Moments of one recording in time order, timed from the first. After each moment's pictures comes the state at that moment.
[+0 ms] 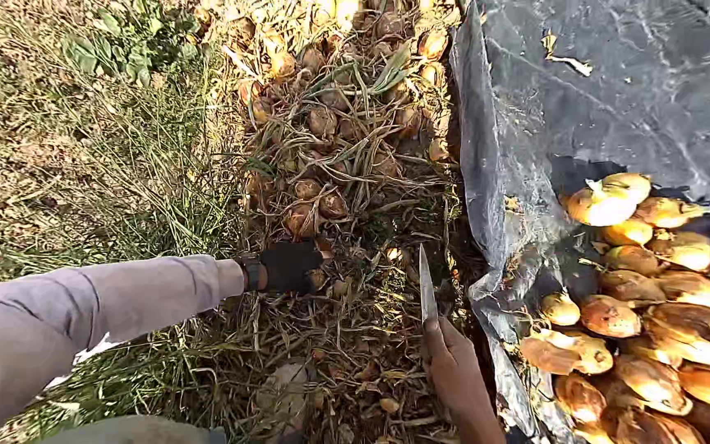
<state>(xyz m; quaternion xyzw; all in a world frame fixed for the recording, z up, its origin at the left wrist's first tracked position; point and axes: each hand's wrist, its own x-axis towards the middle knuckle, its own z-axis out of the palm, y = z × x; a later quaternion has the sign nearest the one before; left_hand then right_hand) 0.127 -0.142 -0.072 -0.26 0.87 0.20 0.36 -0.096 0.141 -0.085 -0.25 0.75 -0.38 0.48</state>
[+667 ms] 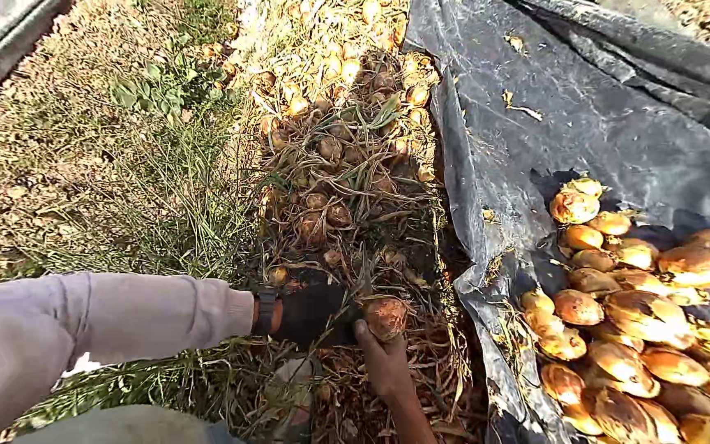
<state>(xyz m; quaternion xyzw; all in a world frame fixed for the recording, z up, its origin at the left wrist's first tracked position) 0.121 -0.040 0.002 -0.08 0.92 0.32 0.22 0.009 0.123 -0.067 -0.23 0.61 -0.60 0.47</state>
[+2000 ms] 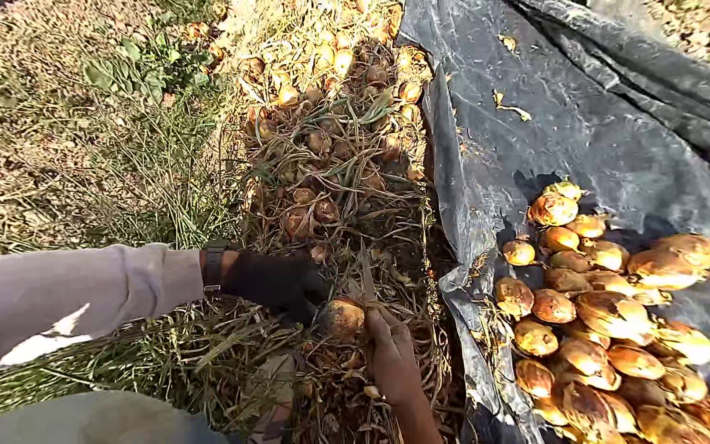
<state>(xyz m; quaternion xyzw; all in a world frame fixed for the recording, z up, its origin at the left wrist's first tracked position) 0.114 -0.087 0.066 -0.21 0.70 0.59 0.34 -0.031 0.124 -0.038 -0.30 0.58 -0.58 0.50</state>
